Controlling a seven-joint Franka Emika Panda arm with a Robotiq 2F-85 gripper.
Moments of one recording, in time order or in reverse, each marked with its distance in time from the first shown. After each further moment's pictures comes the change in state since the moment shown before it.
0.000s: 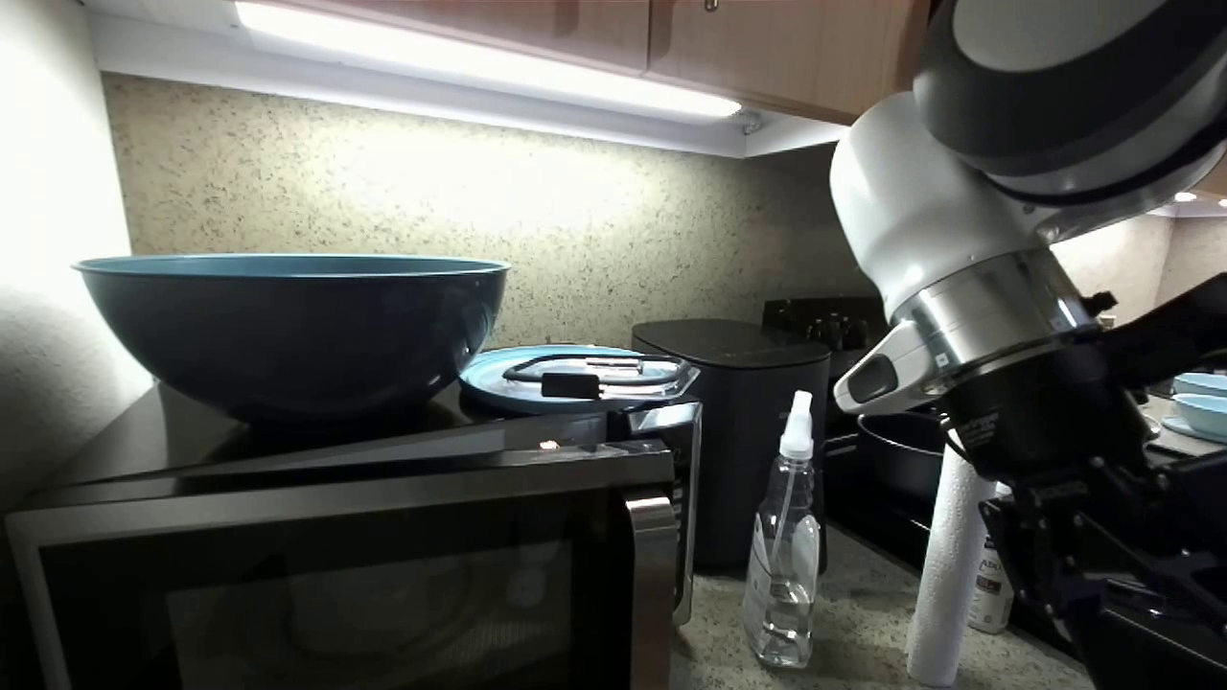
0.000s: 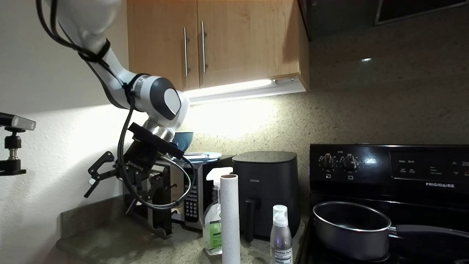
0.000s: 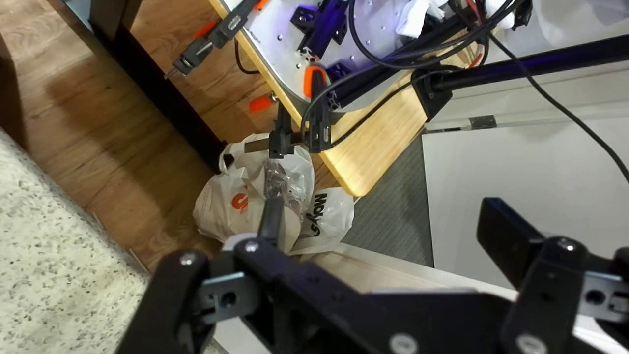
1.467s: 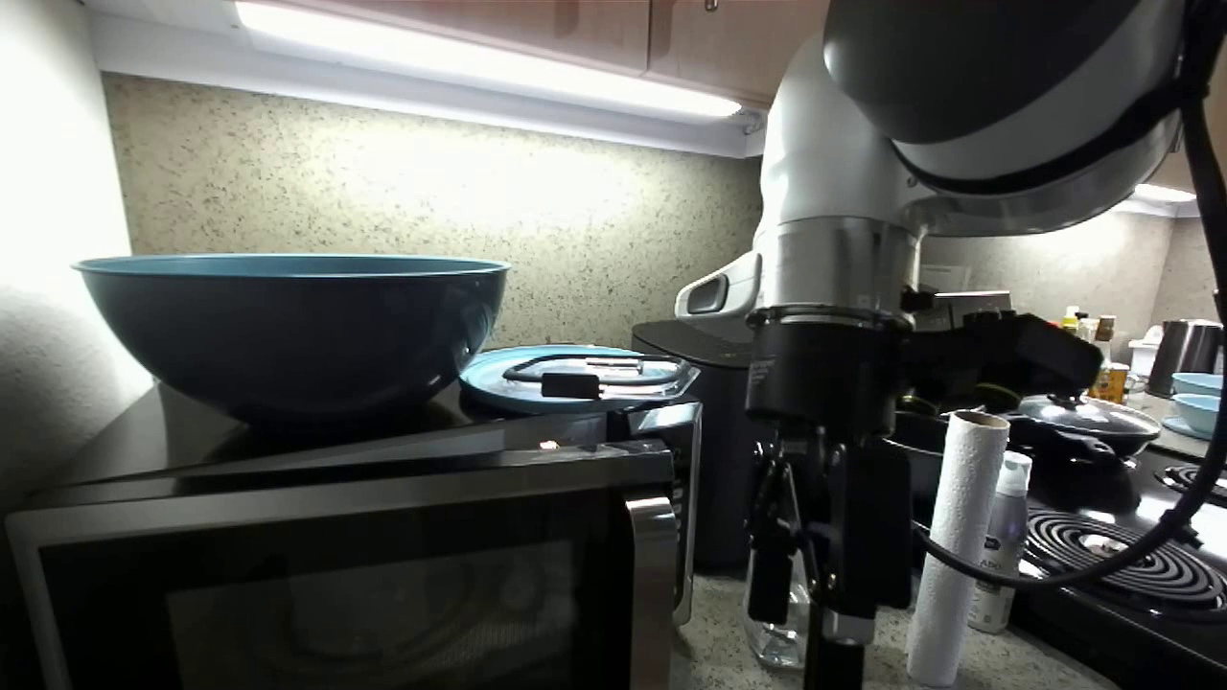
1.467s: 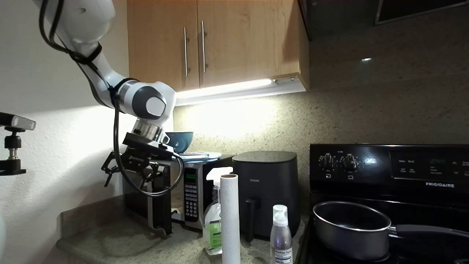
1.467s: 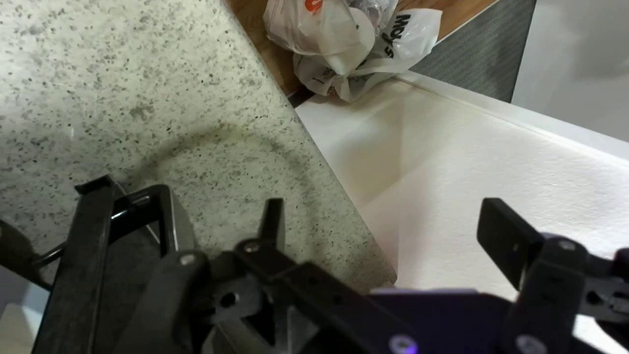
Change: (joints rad) arm 0.030 0.080 0.112 0.081 0.185 0.480 -0.029
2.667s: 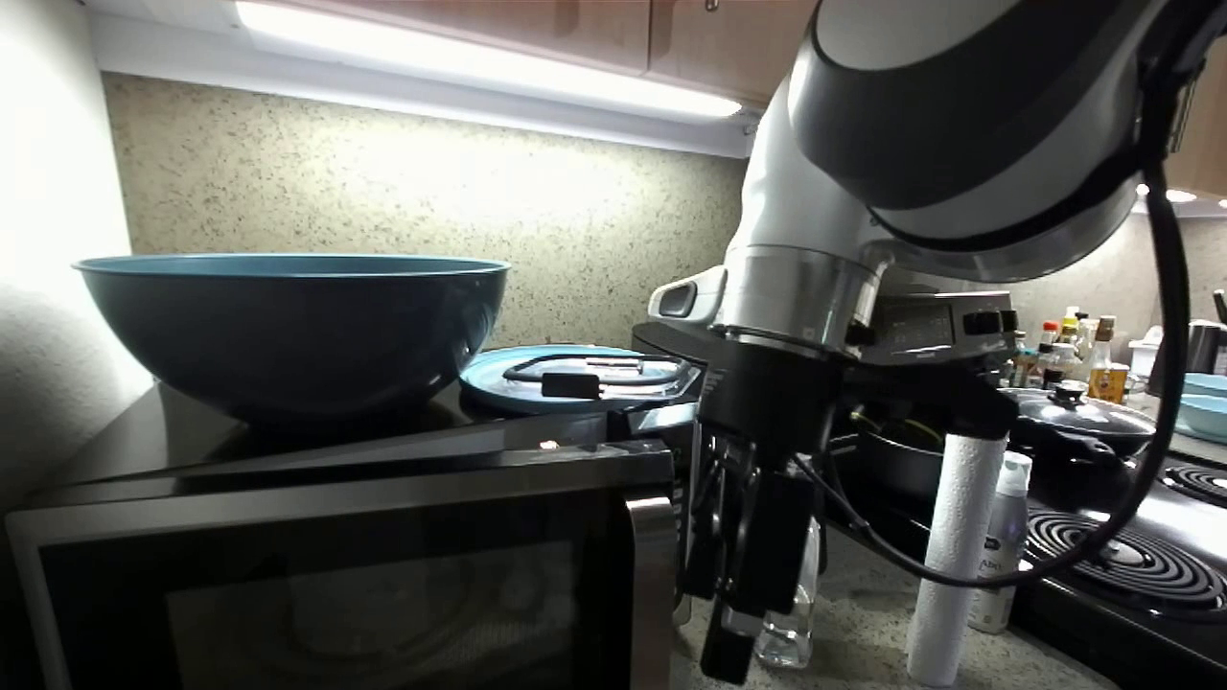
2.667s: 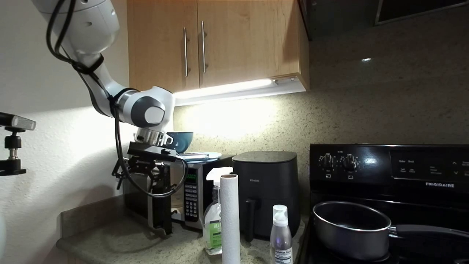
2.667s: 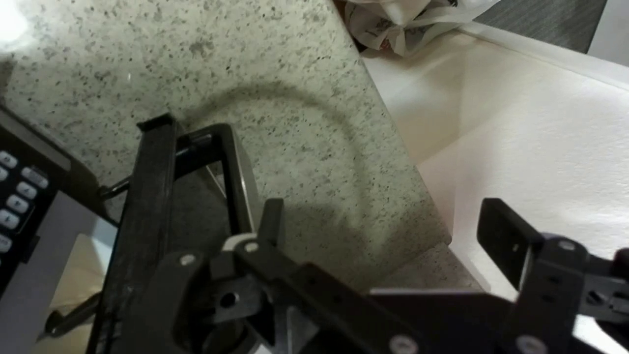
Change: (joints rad) arm 0.000 0.058 0.024 0.001 0.002 0.218 0.000
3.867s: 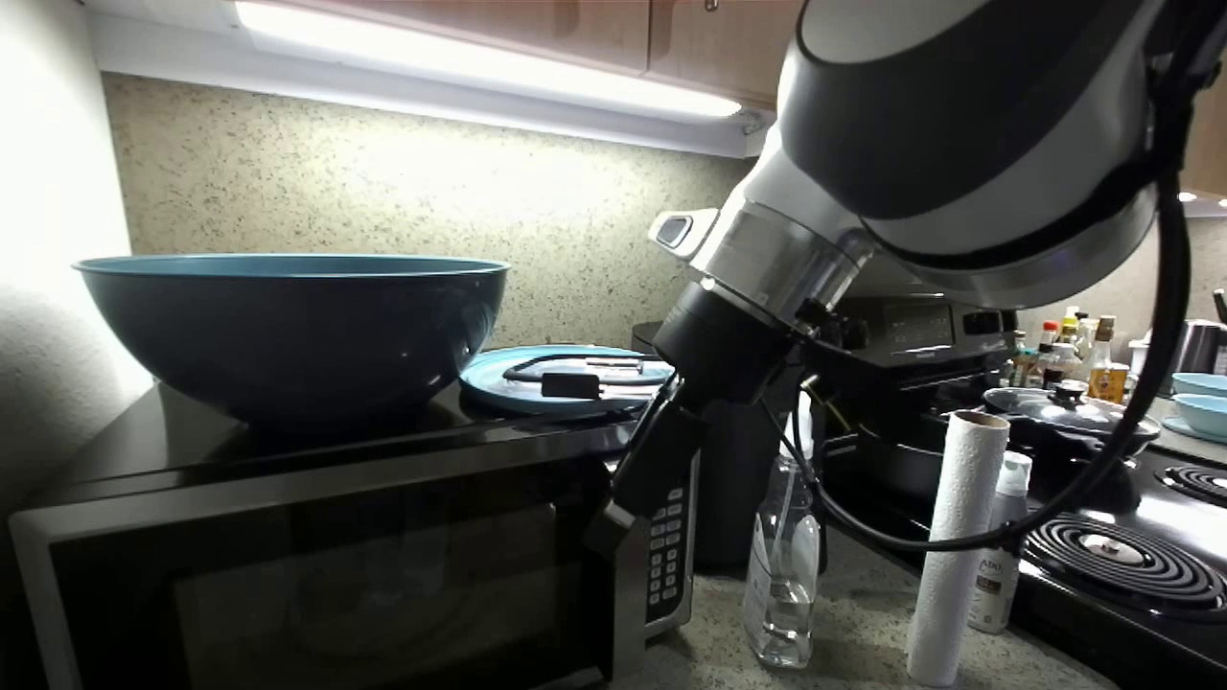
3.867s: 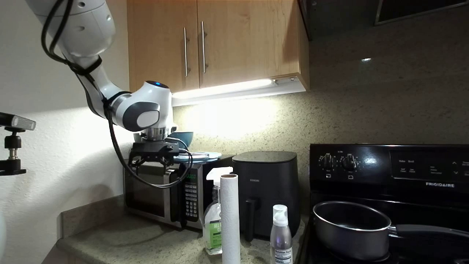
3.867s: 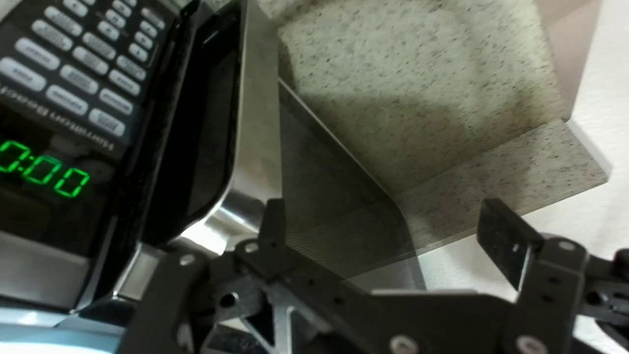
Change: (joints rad) arm 0.002 0.009 0.033 -0.021 0.109 0.412 -0.015
